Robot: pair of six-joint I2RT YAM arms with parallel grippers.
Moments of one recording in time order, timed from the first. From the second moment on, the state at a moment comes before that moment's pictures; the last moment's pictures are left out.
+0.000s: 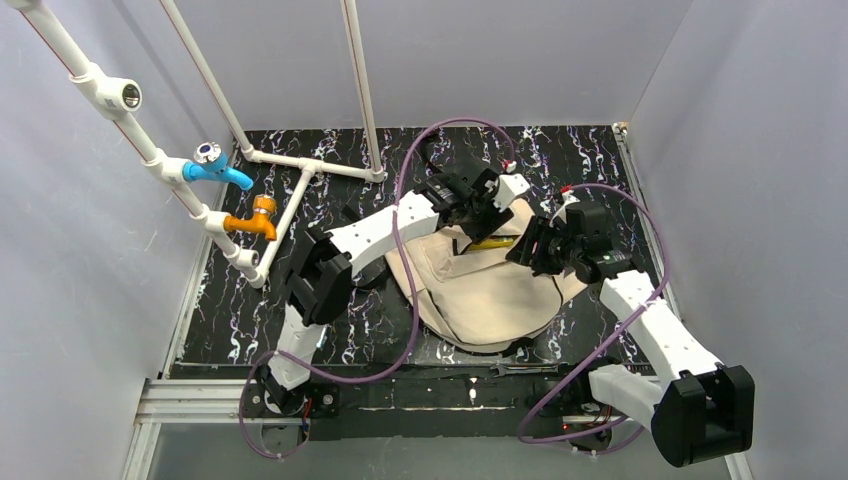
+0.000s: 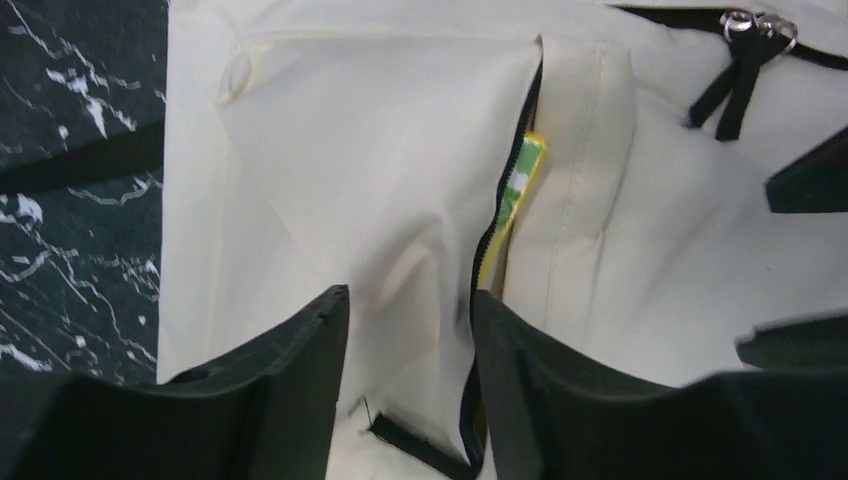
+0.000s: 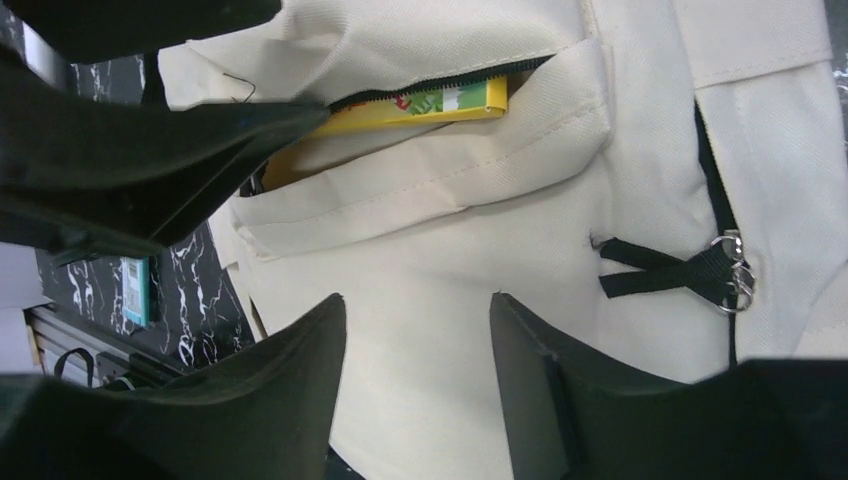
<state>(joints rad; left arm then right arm) -0.87 2.09 1.86 -0.60 0.06 0.23 0.26 1.04 0.75 -0.46 -0.28 0.49</state>
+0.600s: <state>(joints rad) -0.86 1.14 1.24 -0.79 0.20 -0.21 0.26 1.31 0.69 -0.10 -0.34 0.59</state>
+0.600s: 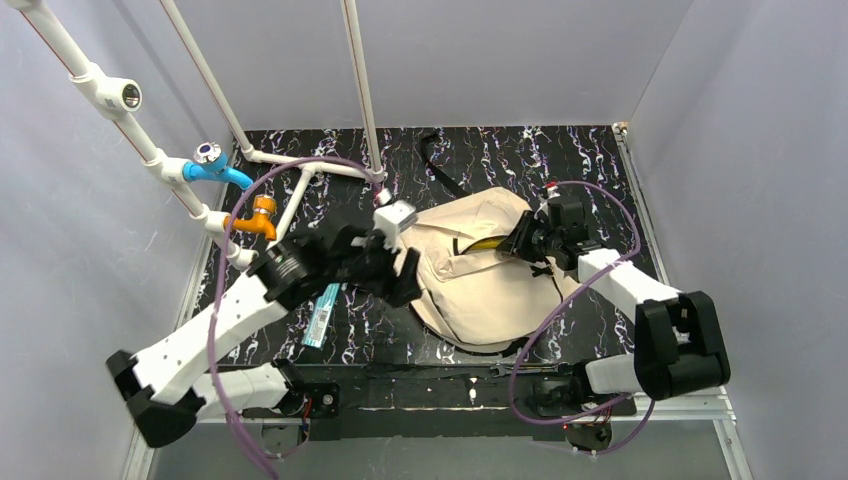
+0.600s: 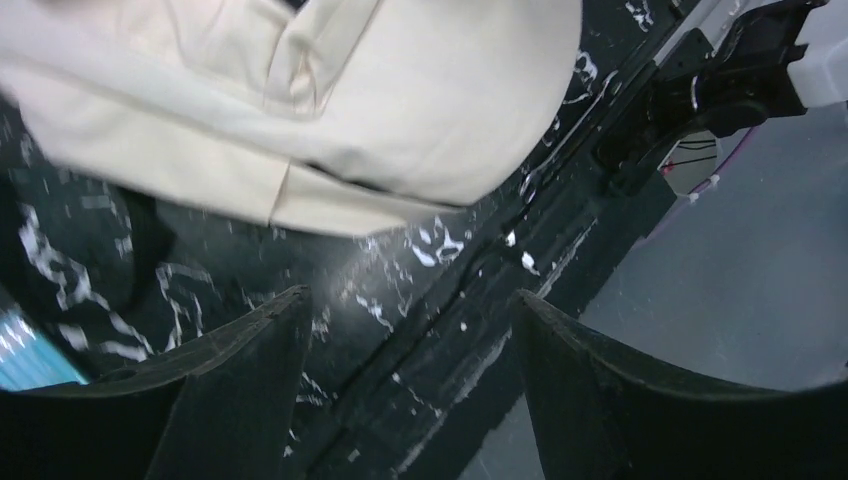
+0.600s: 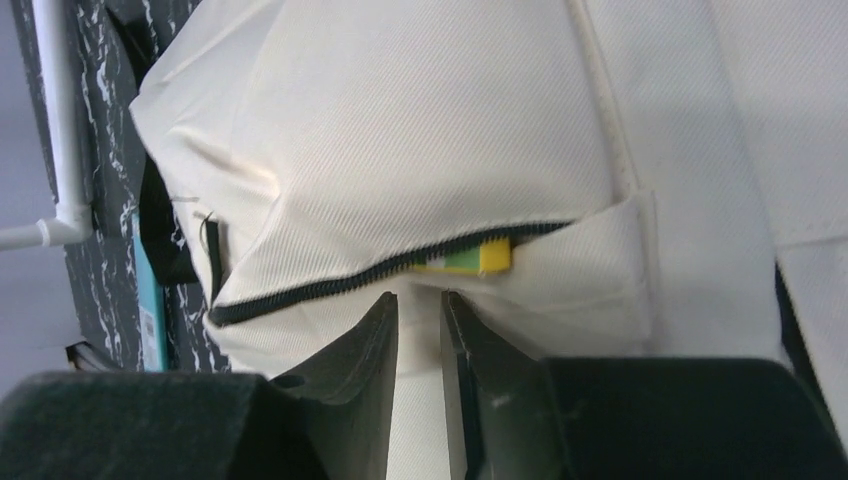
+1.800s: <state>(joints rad) -0.70 1.06 0.67 -0.98 -0.53 -0.89 0.40 1.14 0.87 -0.47 -0.33 0.46</state>
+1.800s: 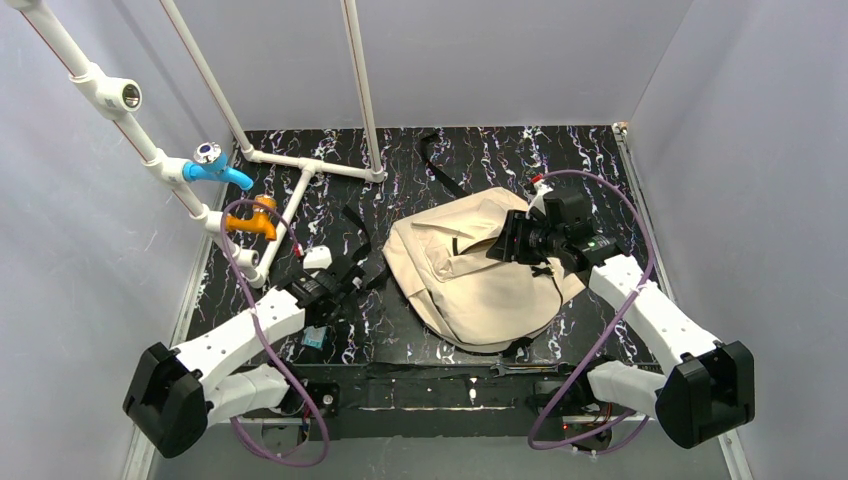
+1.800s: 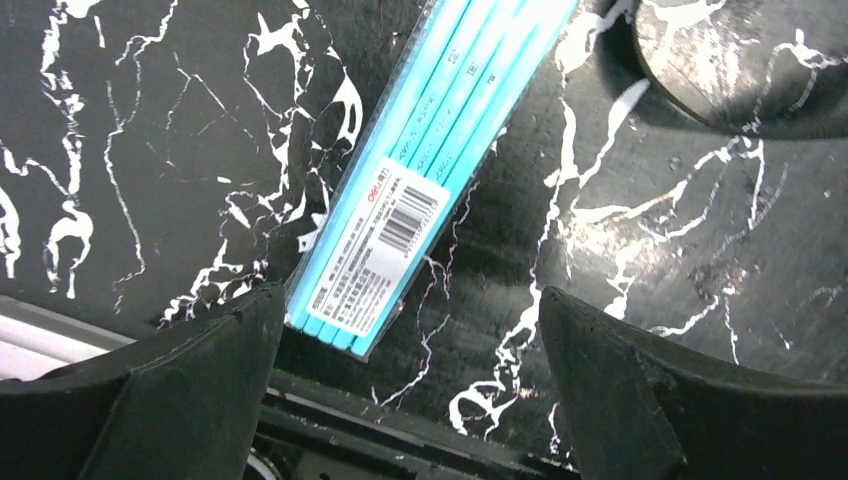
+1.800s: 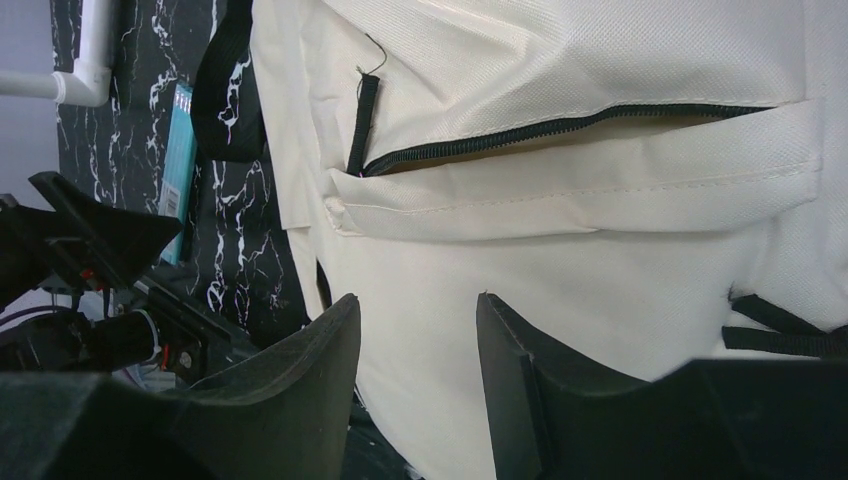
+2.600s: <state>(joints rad) -0.57 1.29 0.68 -0.78 -0.28 -0.75 0.40 1.09 0.83 -0.46 -0.36 0.42</state>
